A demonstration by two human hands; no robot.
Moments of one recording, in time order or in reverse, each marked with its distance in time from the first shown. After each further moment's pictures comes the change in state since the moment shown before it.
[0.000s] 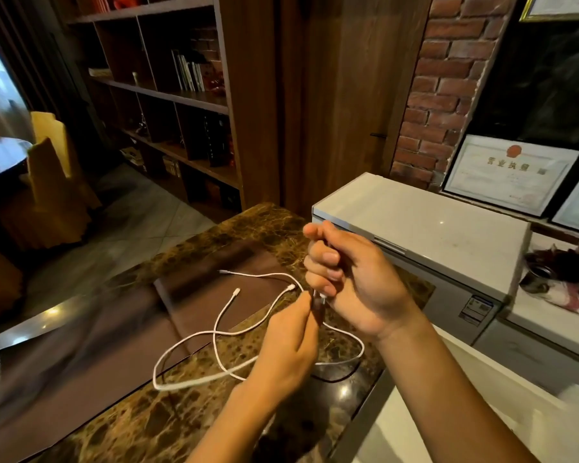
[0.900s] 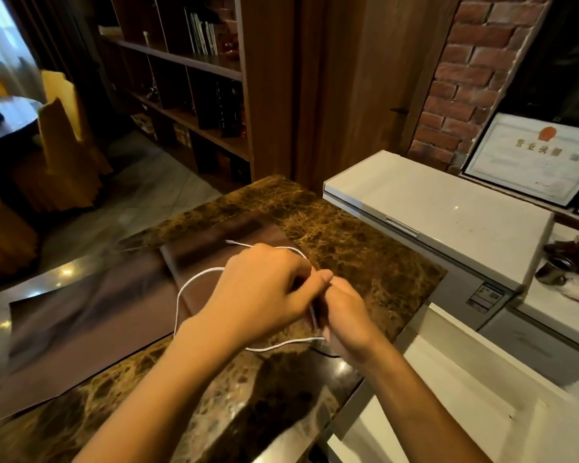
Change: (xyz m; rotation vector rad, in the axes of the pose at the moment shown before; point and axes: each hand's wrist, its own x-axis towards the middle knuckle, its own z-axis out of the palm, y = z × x) left_hand 0.027 0.040 -0.069 0.663 -0.172 0.114; right_hand -0.024 0.076 -0.023 -0.413 0.238 0.124
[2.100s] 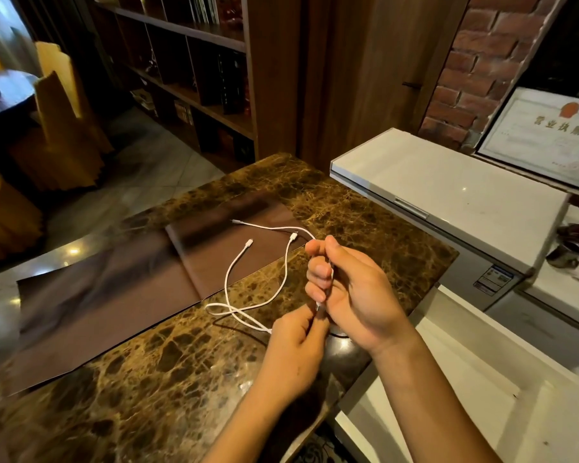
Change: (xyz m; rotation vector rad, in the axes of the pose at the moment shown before) left_hand -0.072 0.016 0.114 -0.936 0.028 -0.492; right_hand 0.000 -0.005 0.002 0.403 -0.106 0.030
